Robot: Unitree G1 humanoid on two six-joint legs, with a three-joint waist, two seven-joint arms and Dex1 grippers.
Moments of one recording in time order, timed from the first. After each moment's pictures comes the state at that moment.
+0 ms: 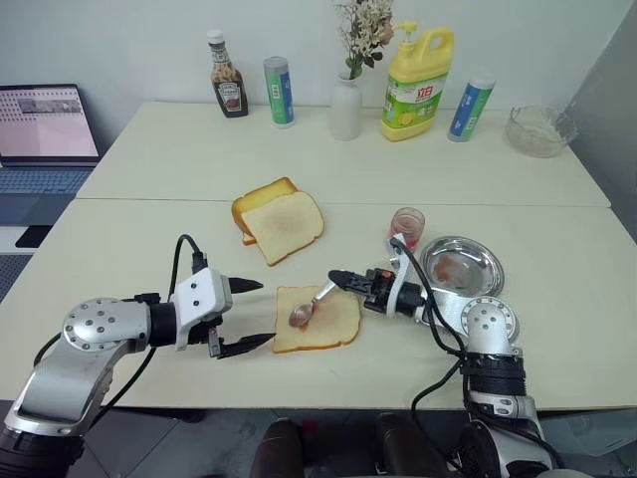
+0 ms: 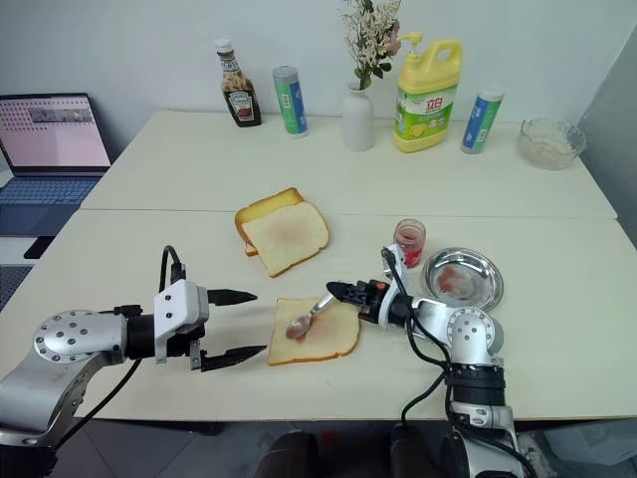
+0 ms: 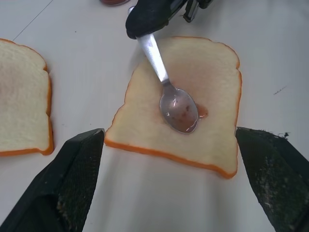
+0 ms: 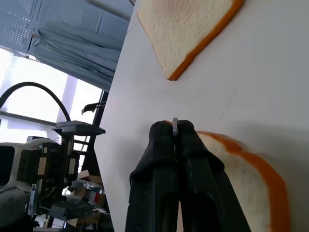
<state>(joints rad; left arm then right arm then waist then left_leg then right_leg) -0.02 0.89 0.10 -0.34 -0.35 0.27 -1.09 -0.46 -0.05 -0.18 0.00 0.89 1.26 0.33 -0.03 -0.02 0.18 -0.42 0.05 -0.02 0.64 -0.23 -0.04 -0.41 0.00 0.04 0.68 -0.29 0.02</state>
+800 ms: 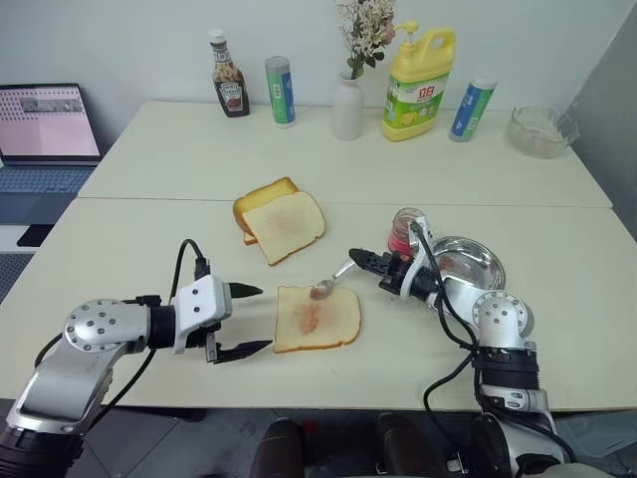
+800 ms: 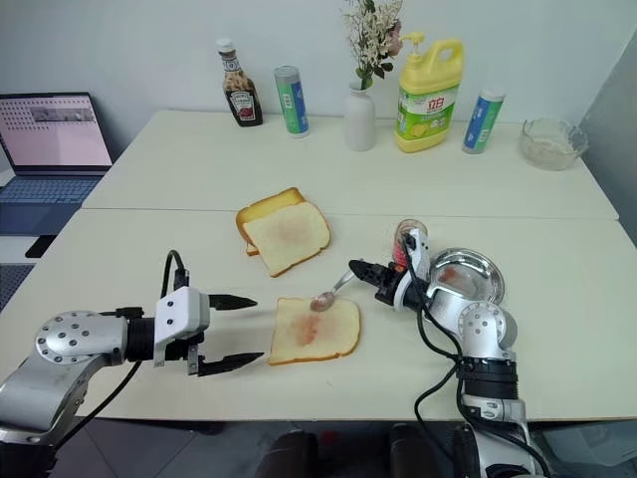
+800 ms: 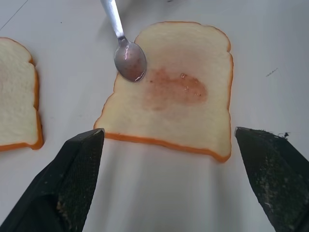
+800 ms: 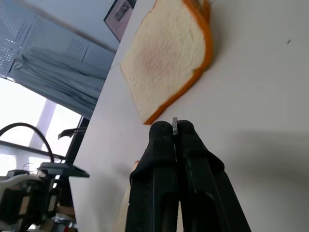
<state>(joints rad) -0.02 0.90 0.08 -0.29 -0.31 0.21 -1.13 -0.45 -0.10 -0.20 -0.04 0.91 1.20 0.31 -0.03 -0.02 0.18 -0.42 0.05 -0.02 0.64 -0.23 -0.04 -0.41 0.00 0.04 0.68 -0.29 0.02</state>
